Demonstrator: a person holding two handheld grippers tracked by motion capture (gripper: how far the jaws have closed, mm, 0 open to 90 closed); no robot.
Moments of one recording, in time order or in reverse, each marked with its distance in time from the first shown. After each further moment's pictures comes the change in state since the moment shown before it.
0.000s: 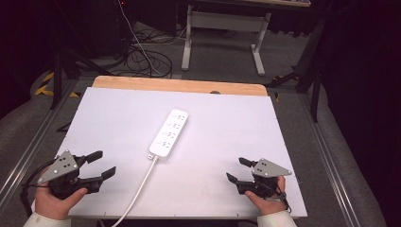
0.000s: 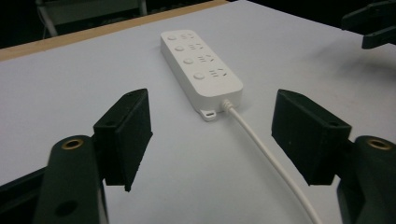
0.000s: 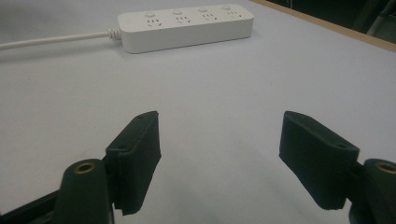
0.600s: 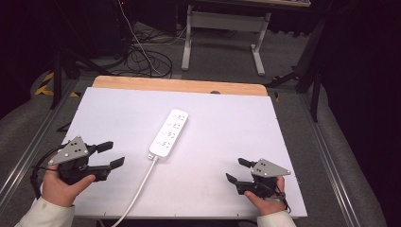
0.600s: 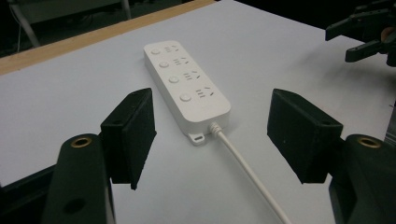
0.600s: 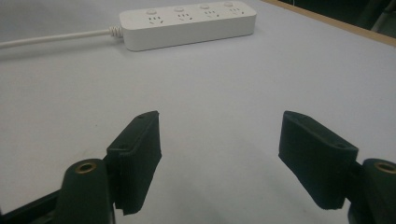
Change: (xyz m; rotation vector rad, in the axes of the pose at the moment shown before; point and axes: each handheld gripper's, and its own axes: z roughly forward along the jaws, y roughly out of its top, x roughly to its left) left arm 0.001 0.039 0.019 0.039 -0.055 0.031; right arm 0.001 -0.001 0.002 0.006 0.009 0.007
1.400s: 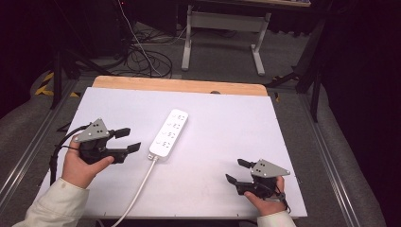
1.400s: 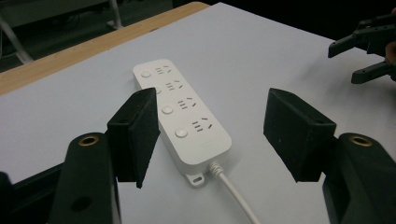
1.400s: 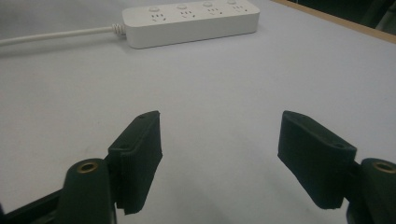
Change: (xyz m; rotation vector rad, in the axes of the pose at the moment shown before) left arm 0.007 0.038 0.040 0.022 -0.033 0.022; right arm 0.000 -0.001 0.000 0.007 0.009 -0.006
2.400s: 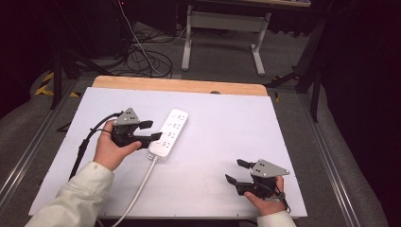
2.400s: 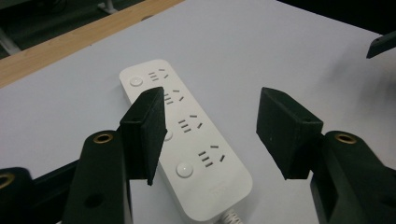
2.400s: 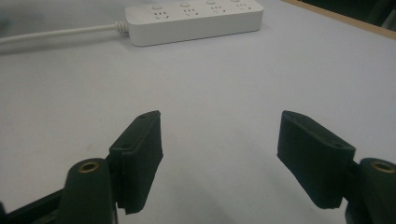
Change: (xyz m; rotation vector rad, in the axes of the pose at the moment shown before) left arm 0.011 0.019 0.072 0.083 -0.014 0.013; right arm -0.001 -0.001 0.001 0.004 0.014 0.000
